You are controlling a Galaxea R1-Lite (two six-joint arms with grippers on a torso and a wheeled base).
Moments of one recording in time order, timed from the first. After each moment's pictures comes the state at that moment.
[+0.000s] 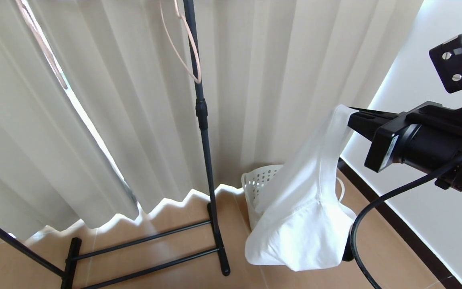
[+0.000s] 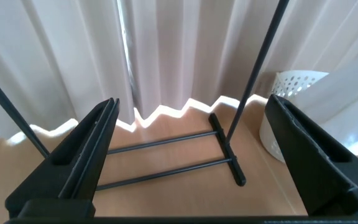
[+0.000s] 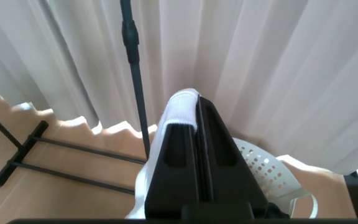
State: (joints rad) left arm 0.00 0.00 0.00 -0.02 0.05 -0.03; right arm 0.67 1.36 -0.82 -0.53 -0.18 -0.07
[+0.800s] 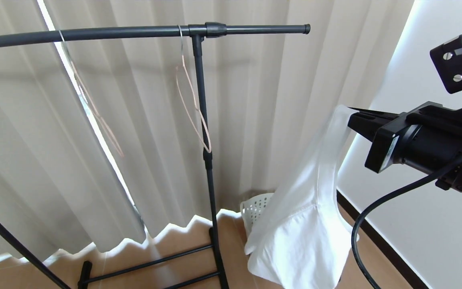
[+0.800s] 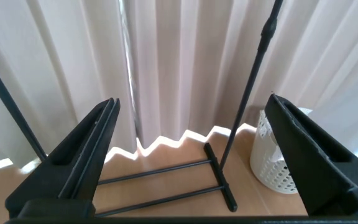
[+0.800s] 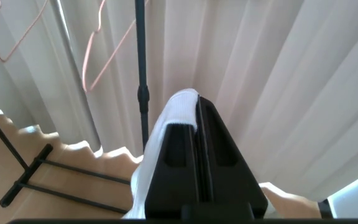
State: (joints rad) left arm 0.00 0.00 0.00 -0.02 0.05 -0.03; right arm 0.67 1.36 -0.82 -0.53 -0.18 -0.07
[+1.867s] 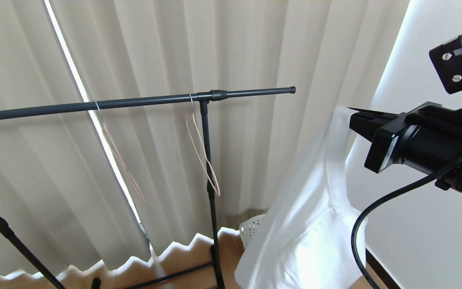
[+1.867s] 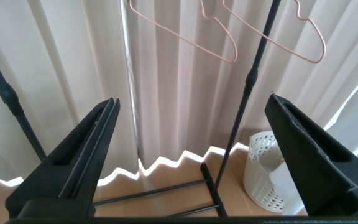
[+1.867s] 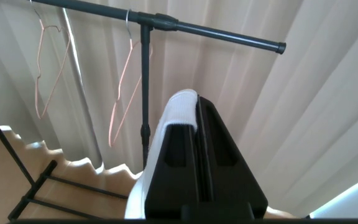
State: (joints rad) left arm 0.00 0.00 0.00 -0.02 0.05 -0.03; right arm 0.67 1.36 -0.82 -0.53 -0.18 -0.07
